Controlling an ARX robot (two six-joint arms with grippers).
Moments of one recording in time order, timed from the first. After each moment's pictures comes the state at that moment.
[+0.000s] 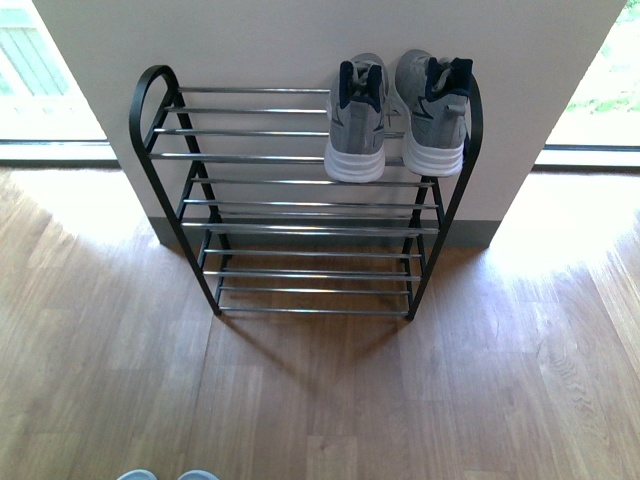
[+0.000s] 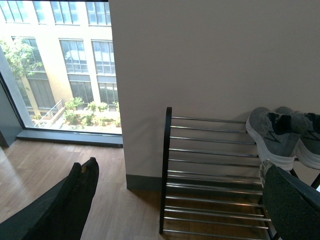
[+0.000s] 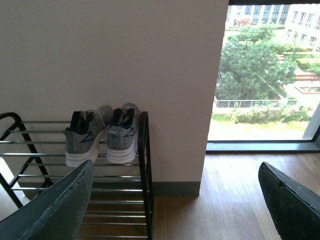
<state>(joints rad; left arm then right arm) 0.00 0.02 0.01 0.00 0.00 -0.01 0.00 0.00 0.02 0.00 0.00 0.00</state>
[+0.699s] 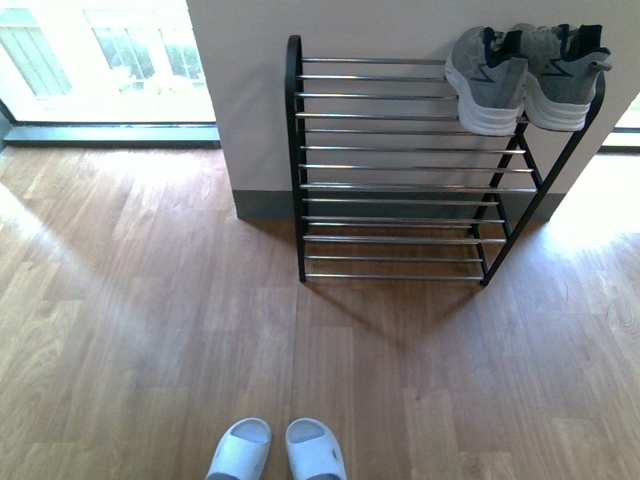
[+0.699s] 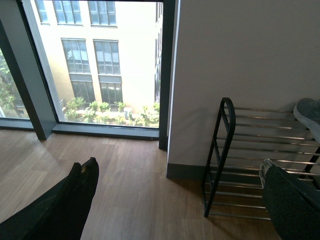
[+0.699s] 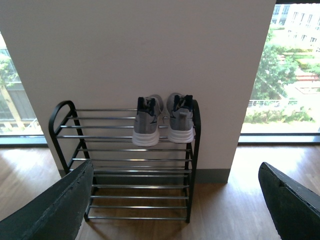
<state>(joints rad) 0.00 0.02 0.01 0.00 0.00 -0.01 0.00 0.00 0.02 0.00 0.00 0.00</state>
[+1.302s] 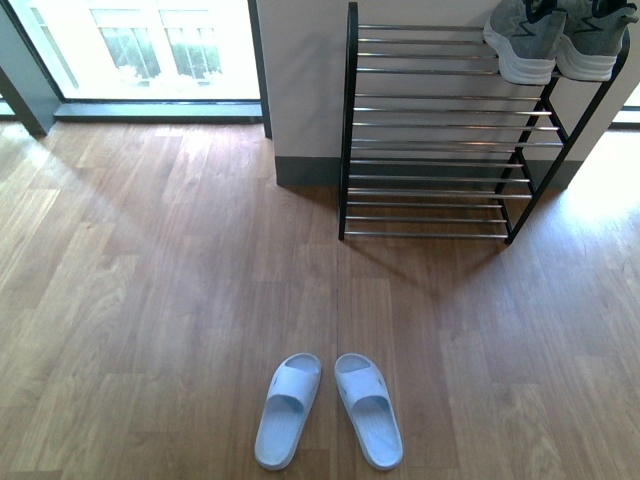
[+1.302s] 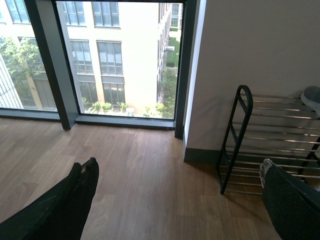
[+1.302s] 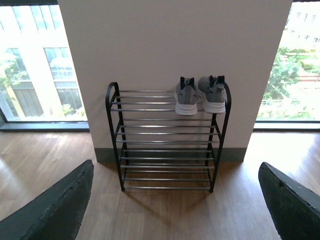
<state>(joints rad) 0.00 0.02 0.01 0.00 0.00 -0.01 0.00 0.00 0.02 0.00 0.00 0.00</state>
